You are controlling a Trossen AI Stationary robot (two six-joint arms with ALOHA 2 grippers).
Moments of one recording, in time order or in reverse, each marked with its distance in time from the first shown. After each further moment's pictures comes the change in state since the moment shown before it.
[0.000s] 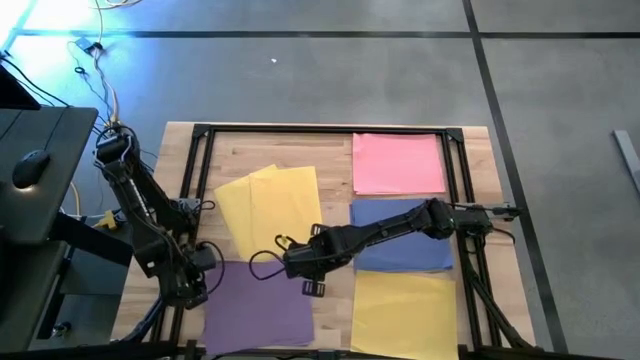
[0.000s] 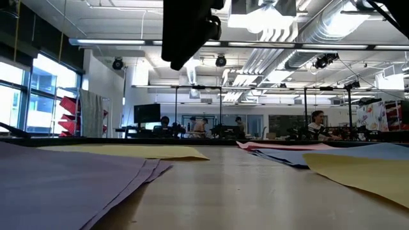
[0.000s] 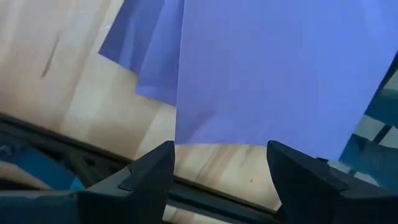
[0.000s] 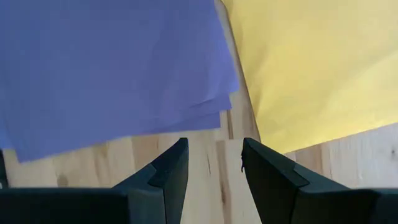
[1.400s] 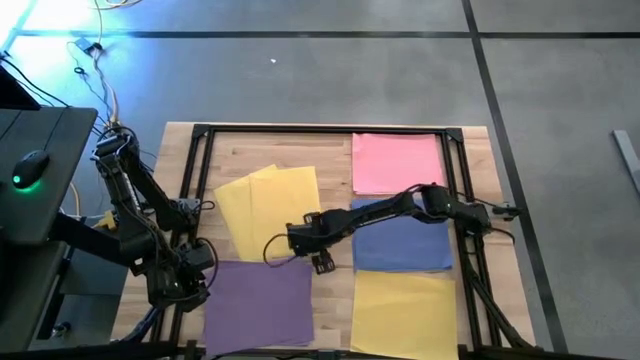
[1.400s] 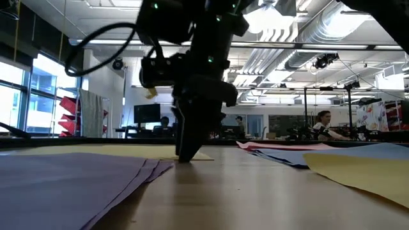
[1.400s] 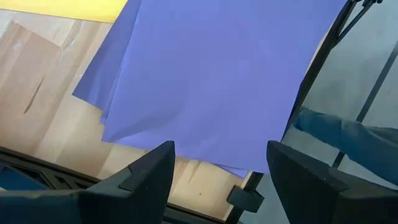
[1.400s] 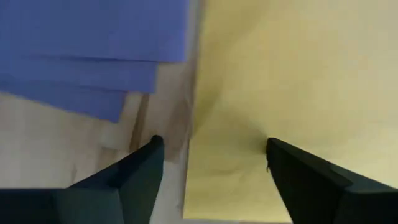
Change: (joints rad) left arm 0.000 -0.001 0.161 -0.061 -0.160 0.015; right arm -0.204 0.007 -0.527 0.437 -0.142 -0.438
